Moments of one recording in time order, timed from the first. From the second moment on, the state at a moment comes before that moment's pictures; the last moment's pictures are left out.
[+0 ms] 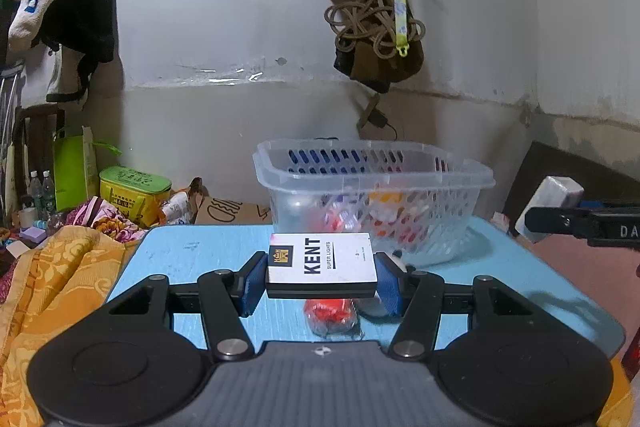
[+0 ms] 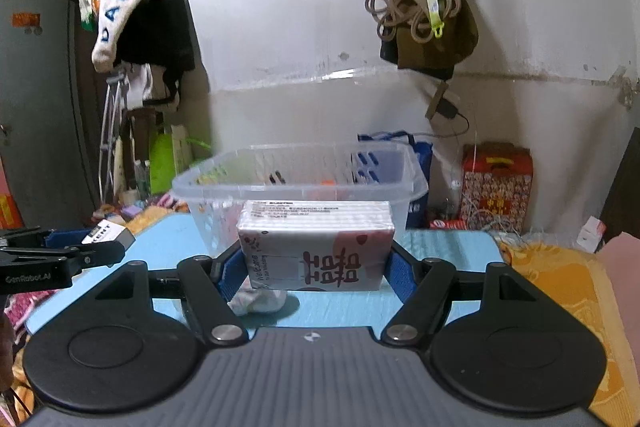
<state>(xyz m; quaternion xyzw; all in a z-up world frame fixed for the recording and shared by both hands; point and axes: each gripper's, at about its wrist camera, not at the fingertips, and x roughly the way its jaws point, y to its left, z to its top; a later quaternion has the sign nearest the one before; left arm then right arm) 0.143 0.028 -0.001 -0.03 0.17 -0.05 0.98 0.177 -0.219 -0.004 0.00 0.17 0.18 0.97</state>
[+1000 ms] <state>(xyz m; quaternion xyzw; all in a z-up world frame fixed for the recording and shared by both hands) 0.292 0.033 0.040 -0.13 0.16 -0.08 0.97 0.287 -0.206 0.021 0.00 0.13 0.16 0.98</state>
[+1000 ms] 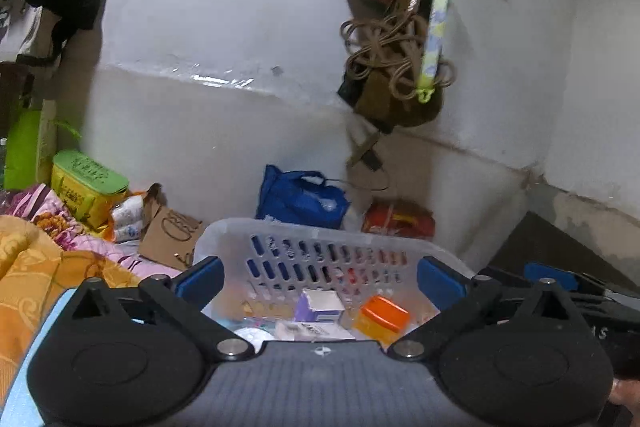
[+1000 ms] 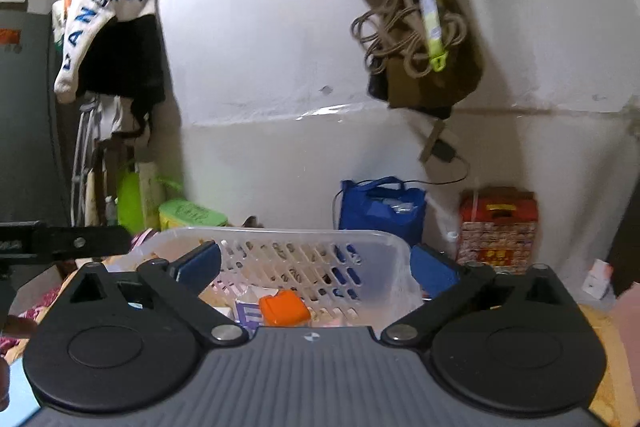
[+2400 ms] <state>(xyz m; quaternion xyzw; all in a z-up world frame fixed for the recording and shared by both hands) 0.229 0.062 -0.072 -0.07 0.30 -0.01 0.95 0.211 -0.196 -0.064 0.08 0.29 0.20 0.93</state>
